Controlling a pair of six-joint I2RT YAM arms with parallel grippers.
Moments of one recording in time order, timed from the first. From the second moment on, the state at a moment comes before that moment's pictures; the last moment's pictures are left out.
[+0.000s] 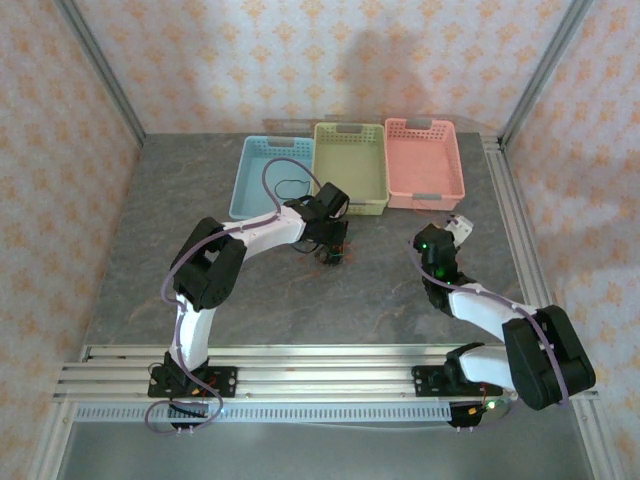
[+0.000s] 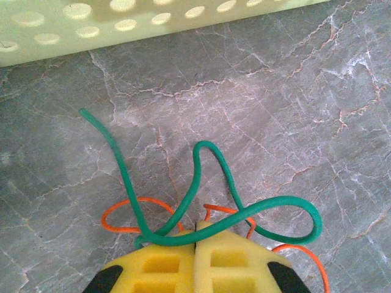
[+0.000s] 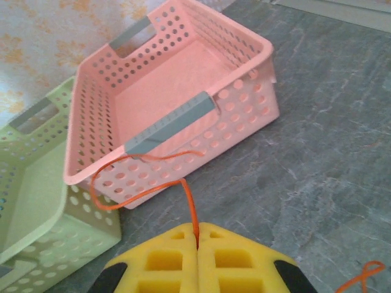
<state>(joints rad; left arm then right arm) -0.65 2.04 1.47 -0.48 0.00 -0.46 0.32 1.22 0.37 0.45 0.47 0.71</state>
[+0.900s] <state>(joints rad) -0.65 2.04 1.44 -0.46 -0.01 -0.46 0.33 1.66 1.63 0.12 0.24 0.59</state>
